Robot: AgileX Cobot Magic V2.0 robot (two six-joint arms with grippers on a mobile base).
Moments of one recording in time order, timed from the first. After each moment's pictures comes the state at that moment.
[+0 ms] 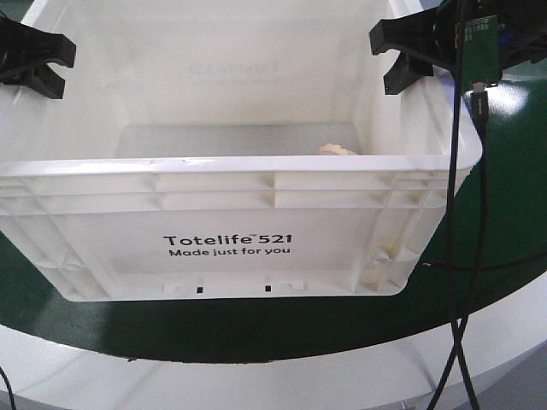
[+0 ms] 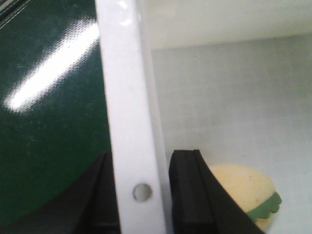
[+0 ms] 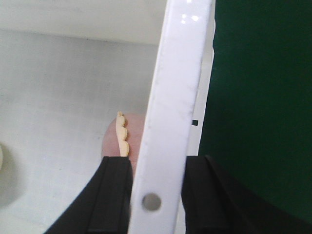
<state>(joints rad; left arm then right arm) -0.14 1.40 -1.52 -0.08 1.18 -0.09 0.33 1.53 -1.64 0.14 1.21 0.12</state>
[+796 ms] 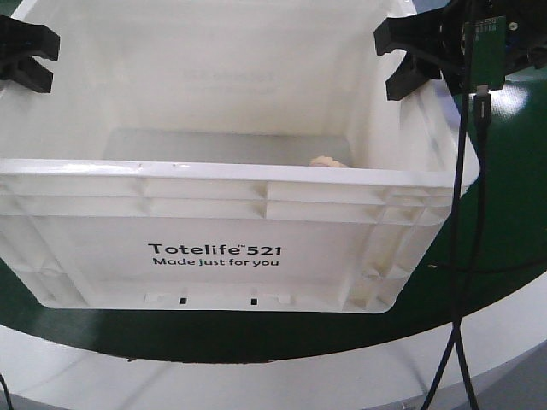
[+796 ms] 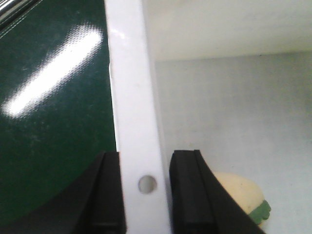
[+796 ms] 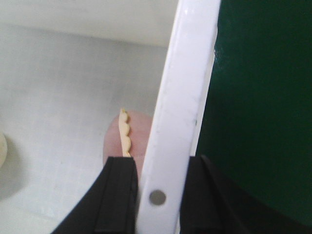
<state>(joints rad) -0.13 1.37 -1.52 -0.09 1.19 -0.08 0.32 1.51 -1.64 0.19 1.25 0.11</state>
